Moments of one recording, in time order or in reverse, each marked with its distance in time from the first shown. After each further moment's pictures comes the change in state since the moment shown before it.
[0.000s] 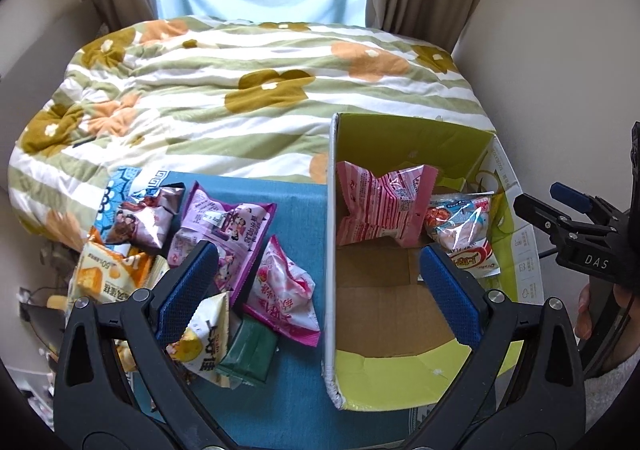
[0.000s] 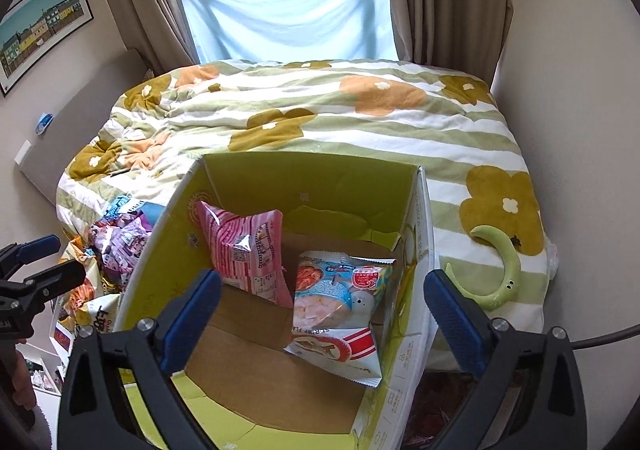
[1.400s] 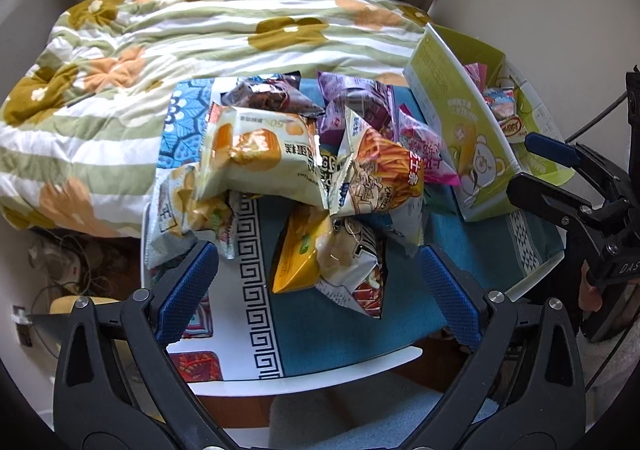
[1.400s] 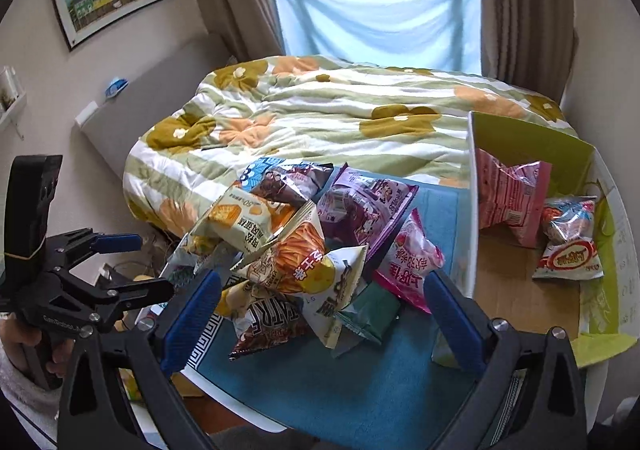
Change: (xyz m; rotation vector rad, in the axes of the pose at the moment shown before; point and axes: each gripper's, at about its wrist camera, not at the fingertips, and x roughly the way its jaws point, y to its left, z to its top) left arm -0.014 0.250 -0.127 0.093 0.129 -0.193; right arm -0.004 0.293 -0.099 -0.113 -0.037 0.144
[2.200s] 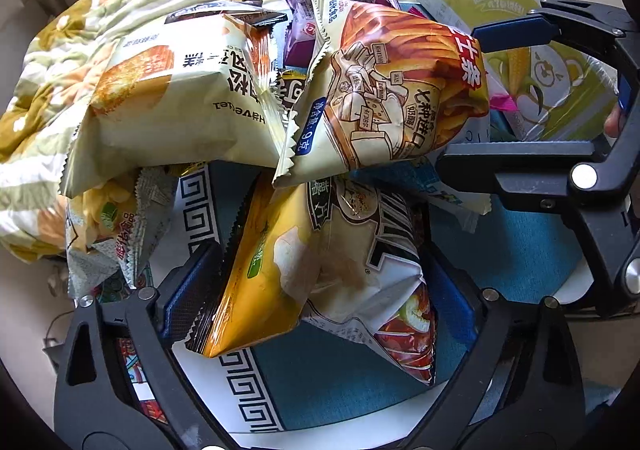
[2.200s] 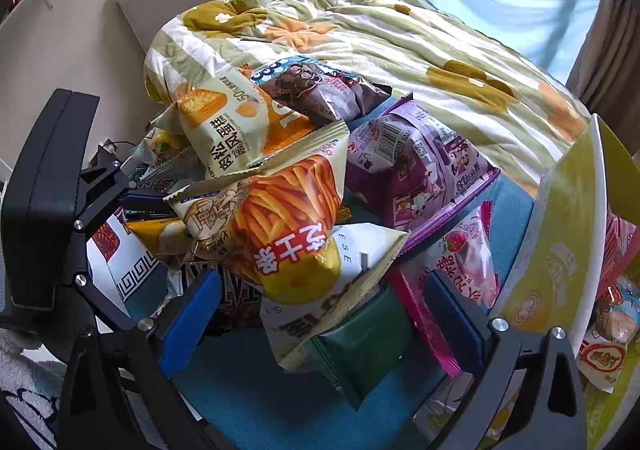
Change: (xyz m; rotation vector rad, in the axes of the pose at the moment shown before) left arm 0.114 -0.031 -0.020 0.160 0.115 0.098; right arm 0.118 0.002 -0.003 -0.336 0.277 0.074
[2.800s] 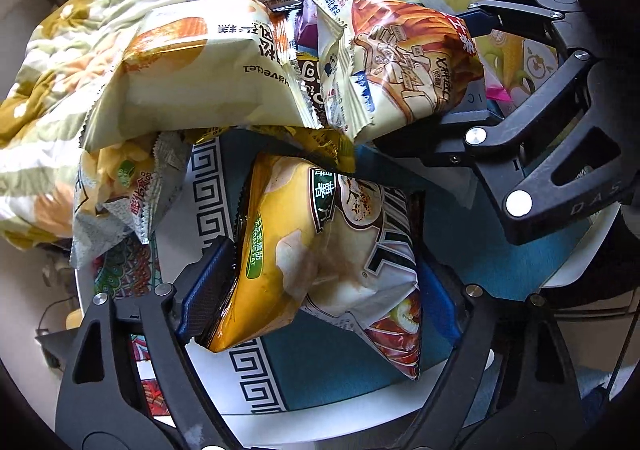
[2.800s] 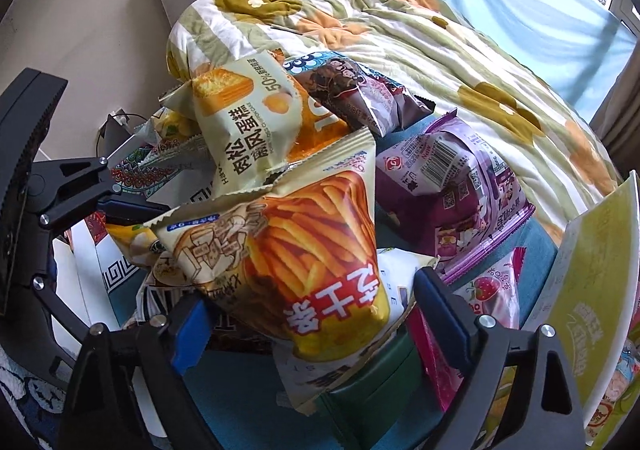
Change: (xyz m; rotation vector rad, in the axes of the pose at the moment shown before) left arm -0.013 0.009 -0.027 -0.023 0.003 -0.020; right arm 0.028 0.014 0.013 -0.138 0.000 0.017
